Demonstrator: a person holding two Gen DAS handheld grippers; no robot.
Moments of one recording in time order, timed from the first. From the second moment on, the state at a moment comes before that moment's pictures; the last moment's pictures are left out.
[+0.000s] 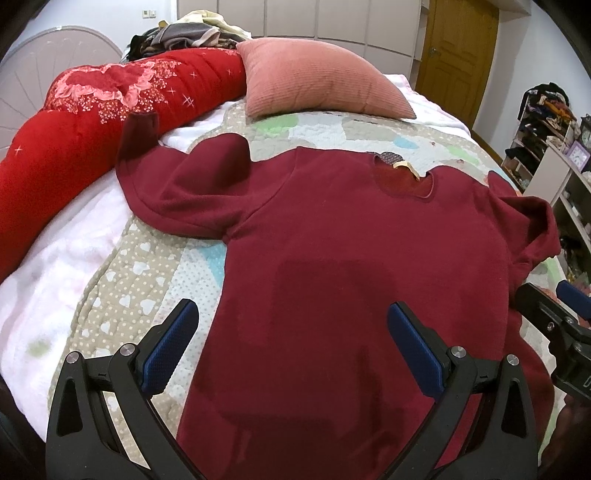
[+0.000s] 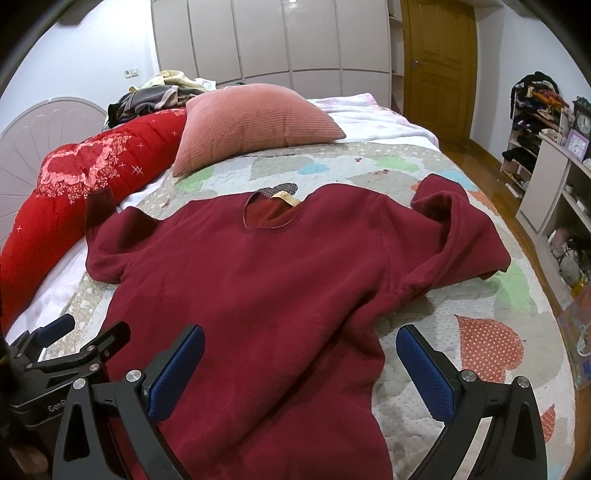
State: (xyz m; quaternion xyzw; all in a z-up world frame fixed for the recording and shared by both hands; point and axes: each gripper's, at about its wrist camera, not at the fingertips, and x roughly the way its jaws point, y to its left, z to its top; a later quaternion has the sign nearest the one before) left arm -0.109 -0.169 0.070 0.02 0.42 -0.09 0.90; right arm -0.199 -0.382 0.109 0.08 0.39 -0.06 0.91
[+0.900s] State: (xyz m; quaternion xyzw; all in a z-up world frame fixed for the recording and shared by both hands) left arm -0.104 -0.173 0.064 0.02 0.43 -0.10 0.90; right arm -0.190 -0.381 0.096 0.08 0.41 -0.07 0.91
